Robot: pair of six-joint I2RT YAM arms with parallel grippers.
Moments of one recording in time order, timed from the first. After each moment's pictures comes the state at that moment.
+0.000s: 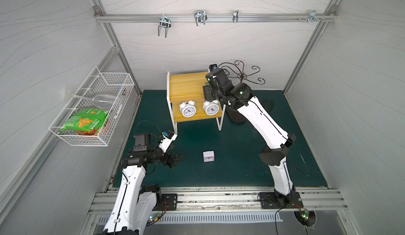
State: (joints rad) left arm 0.12 0.79 0.64 -0.90 0.81 0.51; right arm 0.90 2.11 2.64 -1.16 0.46 0.31
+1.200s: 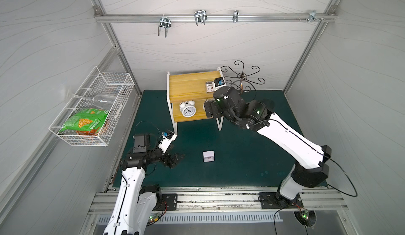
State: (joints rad) left arm 0.12 0.76 0.64 -0.90 0.81 0.51; right arm 1.08 1.62 1.93 -0.93 0.54 0.35
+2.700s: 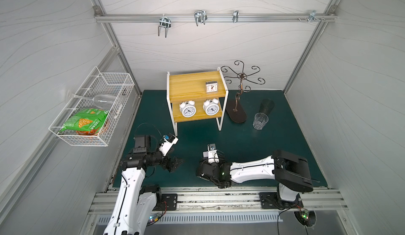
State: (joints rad) left arm 0.12 0.76 0.64 -0.99 0.81 0.60; right arm 1.44 1.77 0.95 -0.21 0.77 1.00
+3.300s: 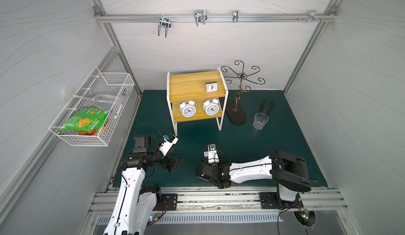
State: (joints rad) left arm 0.12 0.76 0.64 -0.99 0.81 0.60; right arm 1.44 1.78 0.94 -0.18 0.81 0.97
